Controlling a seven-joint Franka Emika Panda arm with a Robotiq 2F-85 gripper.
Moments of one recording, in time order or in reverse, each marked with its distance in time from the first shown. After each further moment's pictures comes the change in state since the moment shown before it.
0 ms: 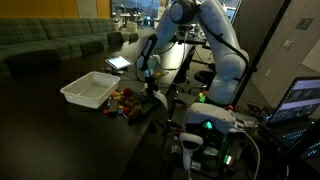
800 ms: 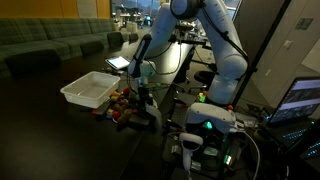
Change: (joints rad) arm 0.106 -0.052 0.169 -0.184 0.298 0.045 0.159
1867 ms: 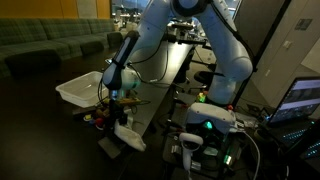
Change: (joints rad) arm 0.268 -0.010 0.255 0.026 0.270 0.323 0.144
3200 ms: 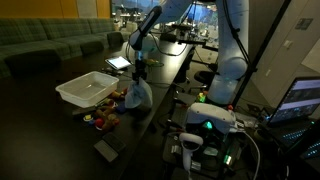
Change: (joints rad) arm -0.243 -0.319 -0.381 -0.049 -0.279 -0.272 -0.309
